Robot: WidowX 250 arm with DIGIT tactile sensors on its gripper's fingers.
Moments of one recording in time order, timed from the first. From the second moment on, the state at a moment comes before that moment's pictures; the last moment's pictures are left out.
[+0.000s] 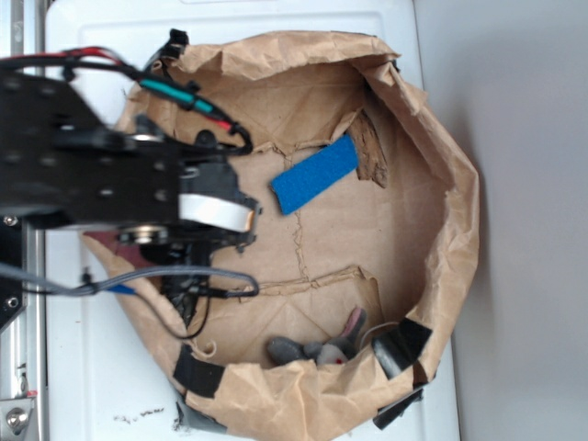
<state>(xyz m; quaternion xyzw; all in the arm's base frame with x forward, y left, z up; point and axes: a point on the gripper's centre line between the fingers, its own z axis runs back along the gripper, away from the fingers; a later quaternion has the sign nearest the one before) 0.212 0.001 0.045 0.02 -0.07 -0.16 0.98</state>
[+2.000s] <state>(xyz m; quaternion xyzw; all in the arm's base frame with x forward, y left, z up) 0.256 0.020 0.021 -0.04 -0.03 -0.12 0.99</state>
